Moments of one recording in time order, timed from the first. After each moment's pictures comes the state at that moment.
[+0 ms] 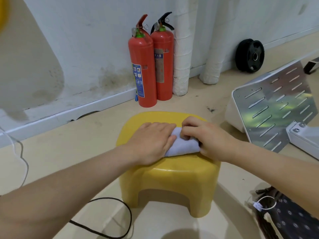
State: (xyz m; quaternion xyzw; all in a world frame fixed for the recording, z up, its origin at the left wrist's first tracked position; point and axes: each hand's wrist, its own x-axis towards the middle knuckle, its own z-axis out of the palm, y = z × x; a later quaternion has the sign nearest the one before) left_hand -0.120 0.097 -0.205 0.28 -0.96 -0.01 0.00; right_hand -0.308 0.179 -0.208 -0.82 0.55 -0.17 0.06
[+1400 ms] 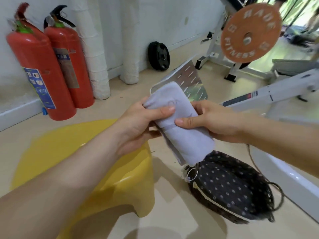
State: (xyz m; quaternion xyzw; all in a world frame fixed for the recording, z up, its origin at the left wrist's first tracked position) left_hand -0.236 0.155 -0.147 0.14 -0.57 -0.80 0.13; right_hand -0.357 0.296 -0.105 -0.37 0.73 -0.40 0.41
